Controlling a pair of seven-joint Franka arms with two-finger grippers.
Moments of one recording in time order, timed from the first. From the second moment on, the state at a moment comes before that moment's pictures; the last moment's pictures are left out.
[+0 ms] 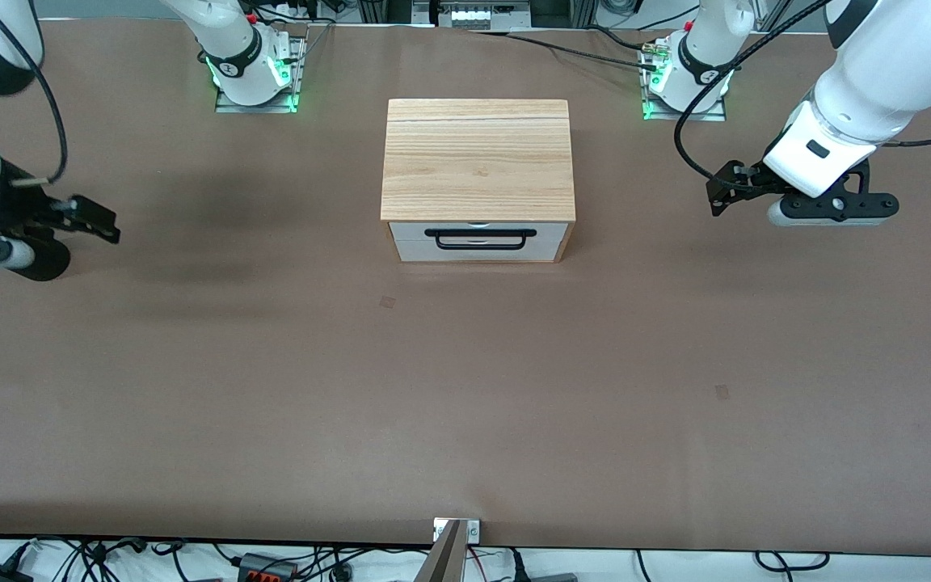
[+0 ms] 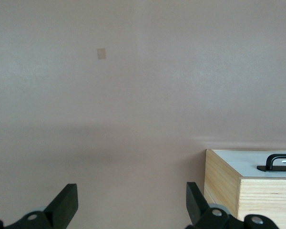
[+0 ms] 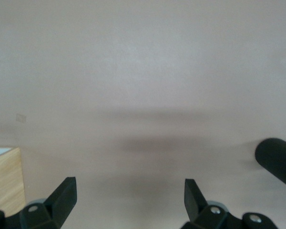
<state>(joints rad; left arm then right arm) -0.03 -0.04 -0.20 -1.77 -0.02 1.73 -0.27 0.07 0.04 -0.07 -1.67 0.01 1.69 -0.02</state>
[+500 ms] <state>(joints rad) -0.02 -0.04 -0.20 -1.78 -0.02 1.74 -0.27 0.06 -0.04 -0.07 -1.70 0.01 1.59 -0.02</state>
